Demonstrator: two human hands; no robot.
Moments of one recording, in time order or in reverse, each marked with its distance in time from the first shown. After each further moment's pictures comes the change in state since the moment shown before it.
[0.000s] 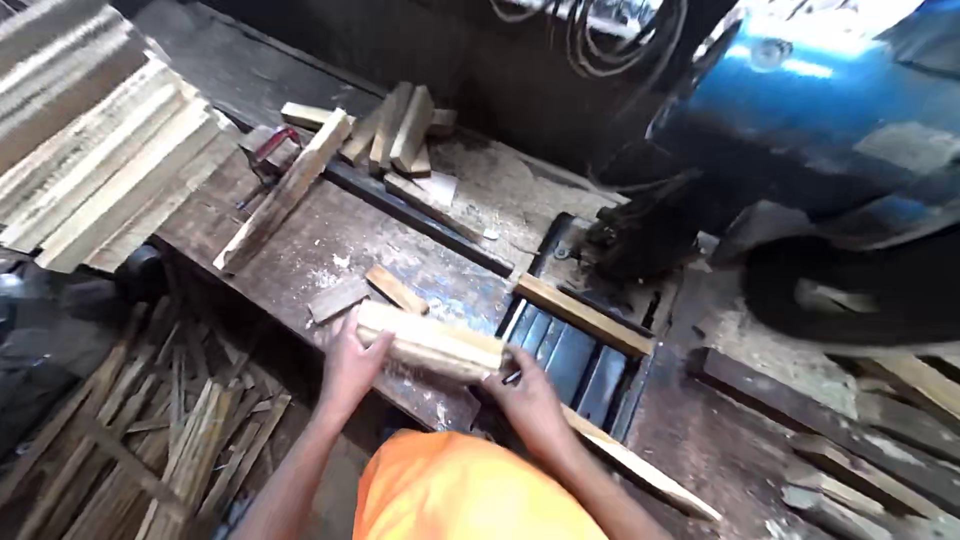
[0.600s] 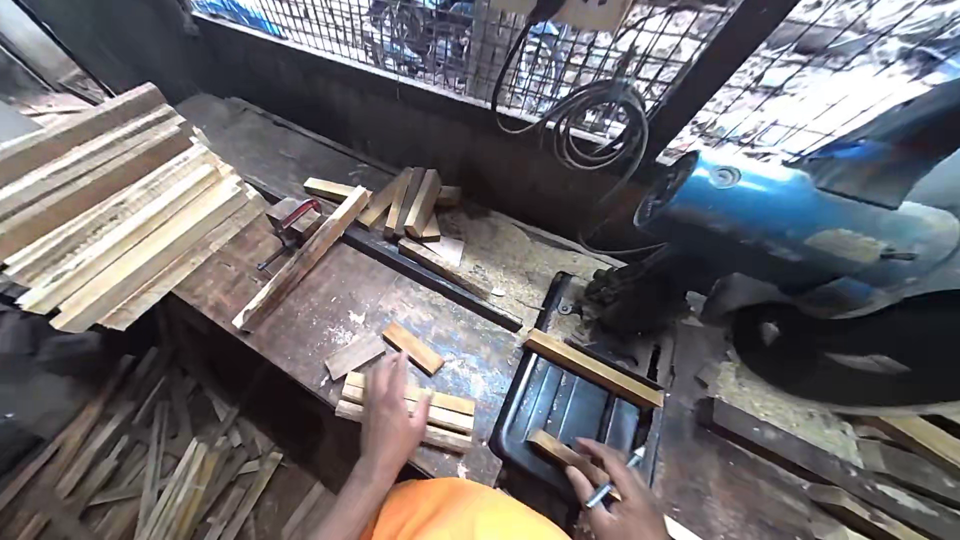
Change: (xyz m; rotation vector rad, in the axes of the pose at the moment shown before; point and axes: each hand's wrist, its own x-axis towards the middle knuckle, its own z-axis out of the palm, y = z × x) left_hand 0.015 -0.019 0.032 0.259 0.101 0.417; right_hand -0.049 0.084 -0.052 -0.416 0.359 -0.417
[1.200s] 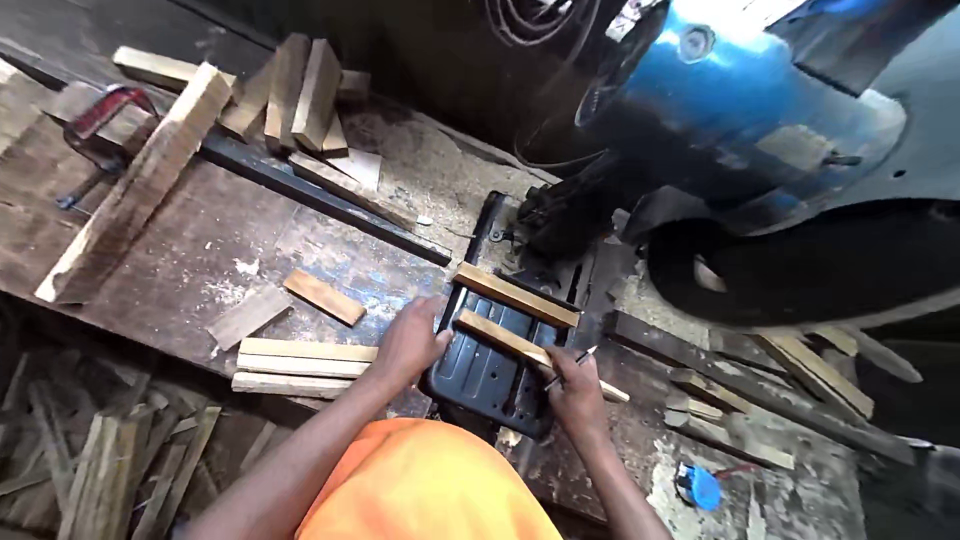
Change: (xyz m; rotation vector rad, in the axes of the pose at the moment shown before) left_hand 0.061 0.111 0.093 -0.161 -0.646 0.136; right_hand 0.046 0.096 -0.027 -0.297 0.032 0.052
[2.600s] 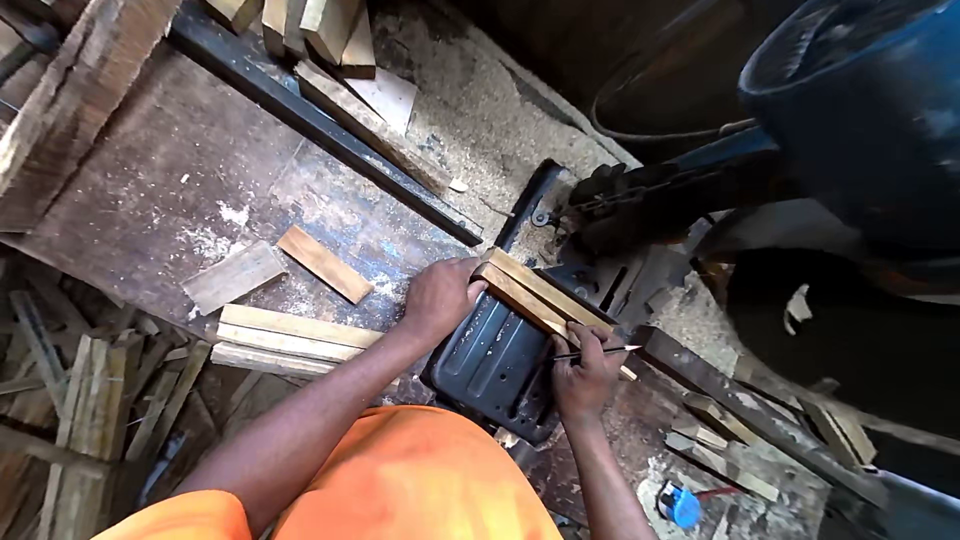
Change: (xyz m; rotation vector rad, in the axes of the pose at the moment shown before) left_hand 0.063 0.002 0.009 -0.003 0.124 -0.035; right_hand 0.050 0.000 0.035 -0.108 0.230 -0.030
